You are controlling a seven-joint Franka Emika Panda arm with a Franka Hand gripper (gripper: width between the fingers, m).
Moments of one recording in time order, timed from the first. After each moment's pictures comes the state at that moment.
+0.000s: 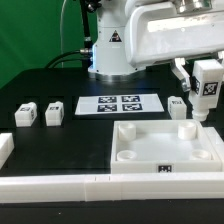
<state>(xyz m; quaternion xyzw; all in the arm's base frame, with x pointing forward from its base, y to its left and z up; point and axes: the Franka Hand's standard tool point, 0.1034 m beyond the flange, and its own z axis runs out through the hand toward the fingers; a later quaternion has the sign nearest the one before) 0.589 0.117 0.131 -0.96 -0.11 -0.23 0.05</state>
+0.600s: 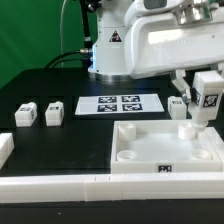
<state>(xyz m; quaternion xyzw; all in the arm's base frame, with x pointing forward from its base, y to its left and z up) 0.594 0.110 0.109 -0.96 -0.14 -0.23 0.04</state>
